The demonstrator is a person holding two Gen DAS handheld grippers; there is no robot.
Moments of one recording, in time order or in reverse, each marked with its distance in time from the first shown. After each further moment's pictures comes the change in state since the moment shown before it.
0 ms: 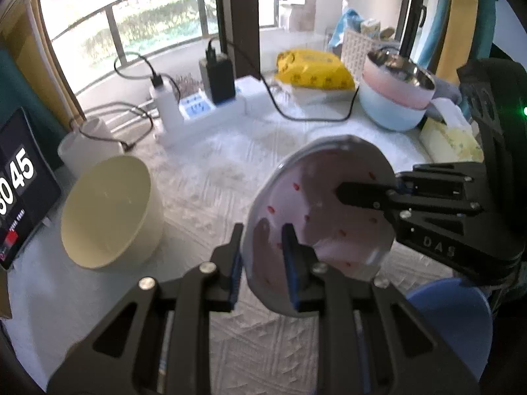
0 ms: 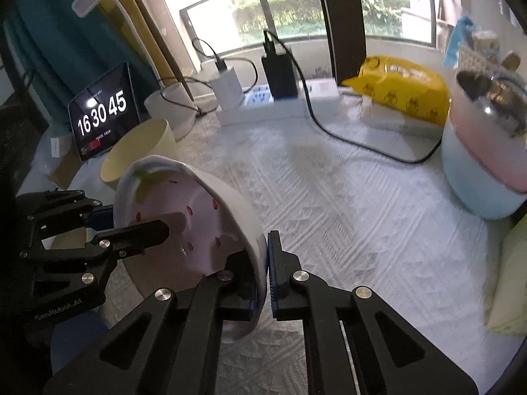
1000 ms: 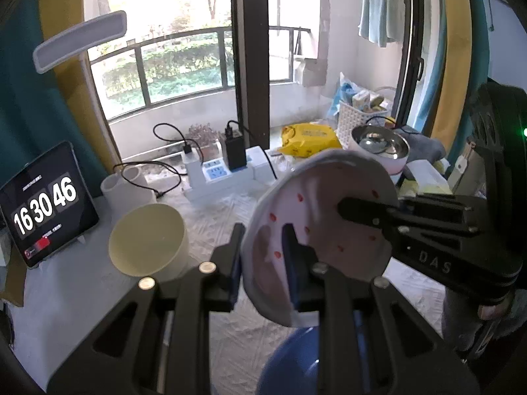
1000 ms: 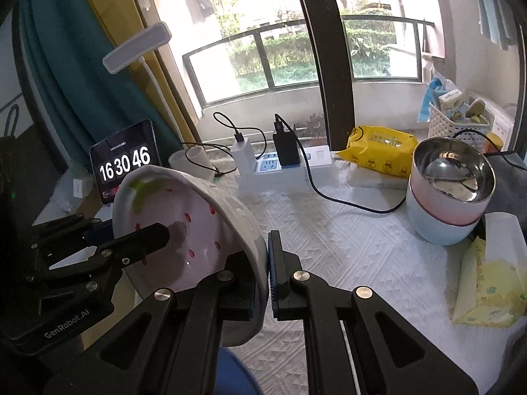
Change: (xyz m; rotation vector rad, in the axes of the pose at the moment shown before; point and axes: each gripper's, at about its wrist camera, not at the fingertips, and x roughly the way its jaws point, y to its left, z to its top) left arm -0.089 -0.015 0.002 -0.063 -0.237 0.054; right arm -0.083 0.030 0.009 0.021 -0.189 -0.020
